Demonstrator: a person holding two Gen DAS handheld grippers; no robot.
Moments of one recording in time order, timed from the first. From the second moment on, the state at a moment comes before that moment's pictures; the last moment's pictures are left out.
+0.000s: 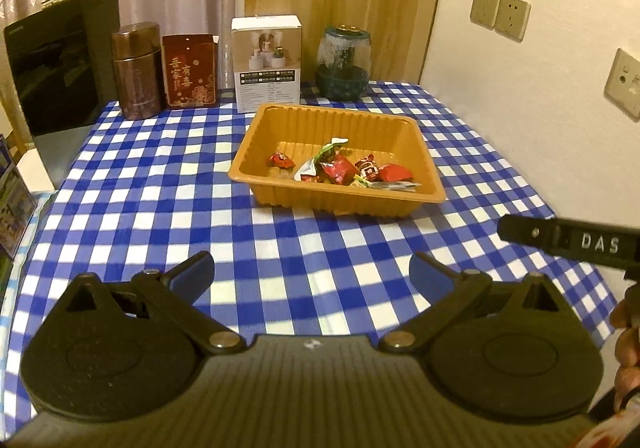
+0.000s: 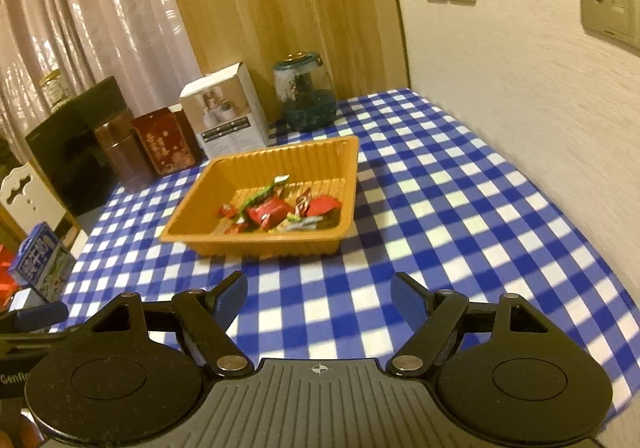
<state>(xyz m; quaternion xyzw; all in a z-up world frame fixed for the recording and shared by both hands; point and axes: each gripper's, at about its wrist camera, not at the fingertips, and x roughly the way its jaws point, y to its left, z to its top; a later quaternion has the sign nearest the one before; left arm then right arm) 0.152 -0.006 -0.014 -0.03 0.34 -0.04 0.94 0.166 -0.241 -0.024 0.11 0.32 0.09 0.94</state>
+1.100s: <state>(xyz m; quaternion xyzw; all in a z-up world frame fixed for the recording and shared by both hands) 0.003 -0.019 0.030 -0.04 0.30 -0.01 0.95 0.012 -0.242 0.019 0.06 0.31 0.10 0.94</state>
